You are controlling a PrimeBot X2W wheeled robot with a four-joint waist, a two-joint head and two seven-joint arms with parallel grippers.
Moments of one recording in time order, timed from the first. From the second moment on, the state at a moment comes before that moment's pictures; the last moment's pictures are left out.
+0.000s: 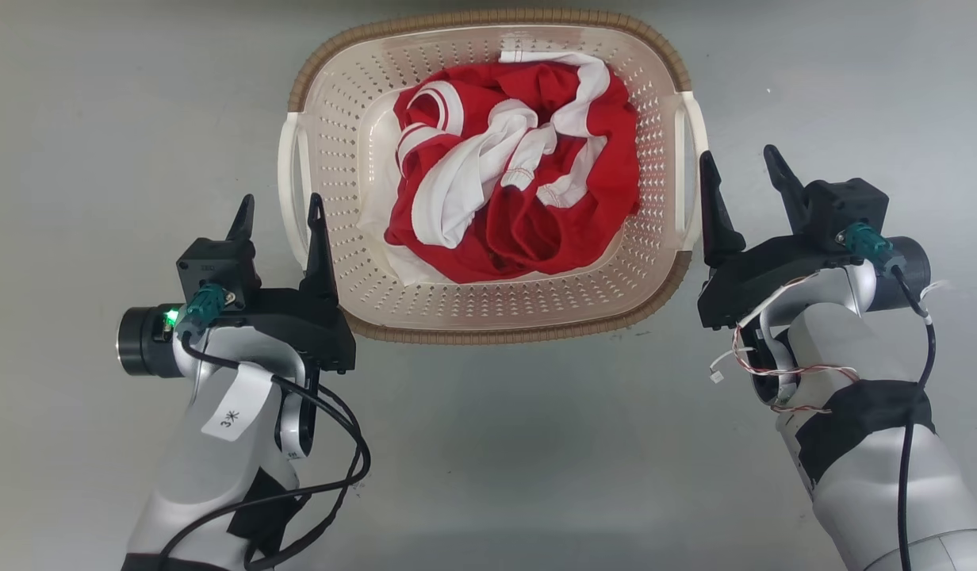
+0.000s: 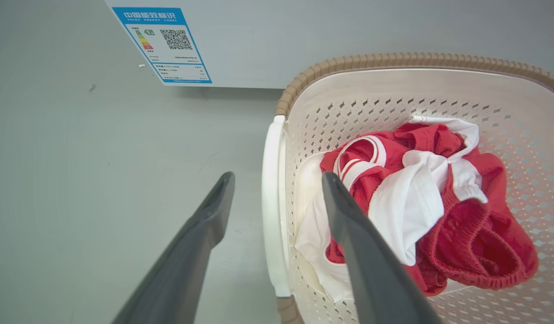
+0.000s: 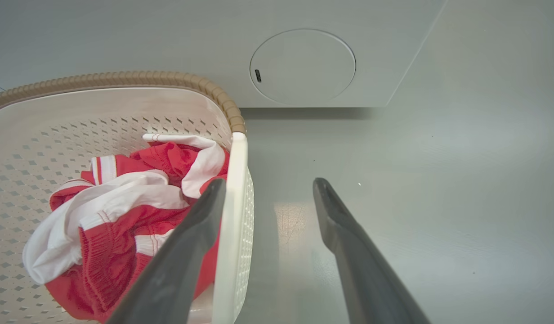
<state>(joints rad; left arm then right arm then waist) -0.75 0.03 -0.21 0.76 -0.33 0.10 -0.25 -0.89 -0.07 0.25 0.84 0.21 -0.02 -0.23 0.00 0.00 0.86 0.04</state>
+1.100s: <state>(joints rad) -0.94 0.03 -0.36 0.97 -0.49 0.10 -0.19 -1.05 -0.07 0.43 1.01 0.37 -0.04 -0.20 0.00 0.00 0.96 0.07</state>
